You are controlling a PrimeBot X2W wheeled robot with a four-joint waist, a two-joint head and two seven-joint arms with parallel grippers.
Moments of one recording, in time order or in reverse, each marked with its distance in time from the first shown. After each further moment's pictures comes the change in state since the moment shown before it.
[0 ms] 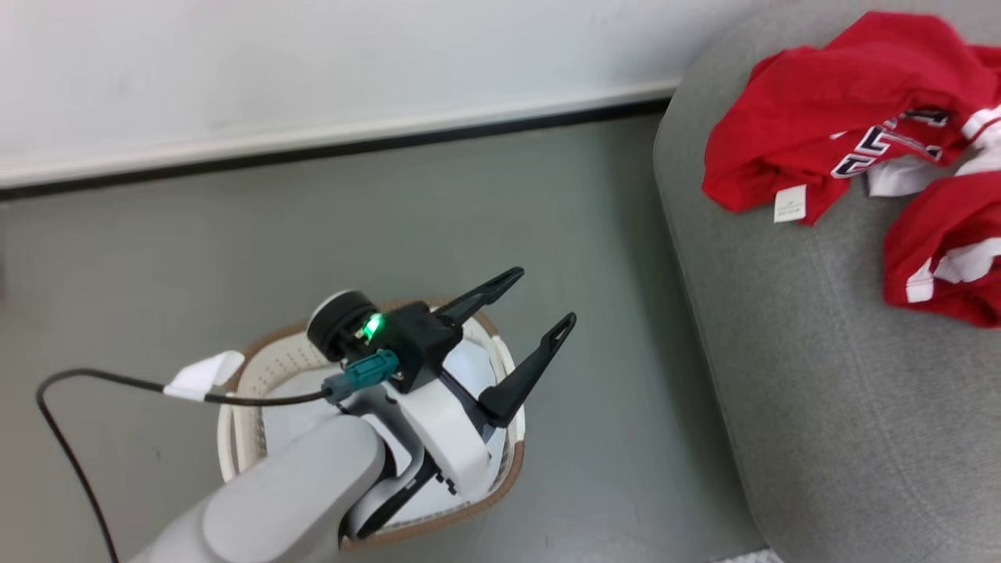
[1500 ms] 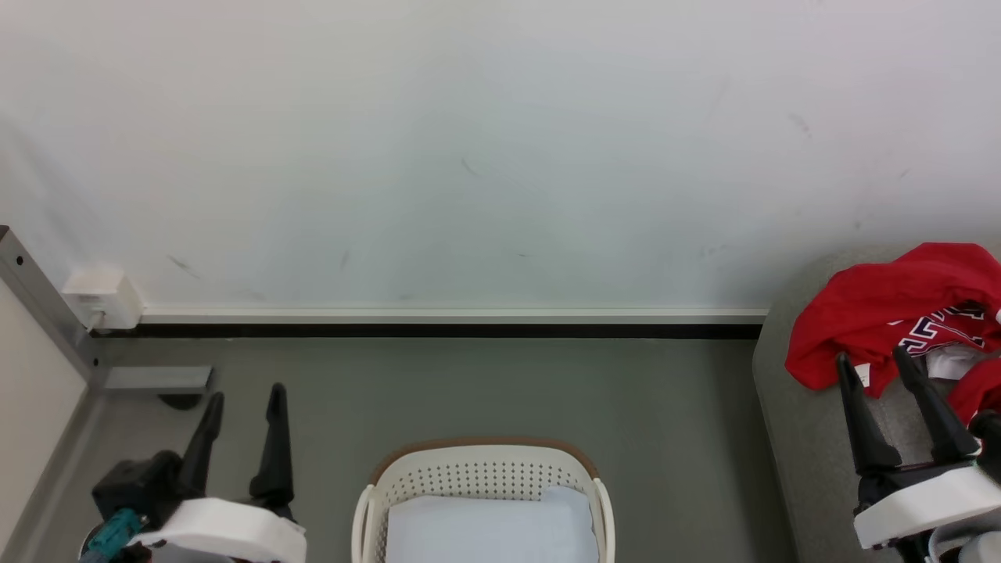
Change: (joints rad) left arm 0.630 -0.072 0.687 -0.027 -0.006 0.189 -0.093; right arm 0.446 0.366 -0.134 -0.385 -0.242 0.000 -0.481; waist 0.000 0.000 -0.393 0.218
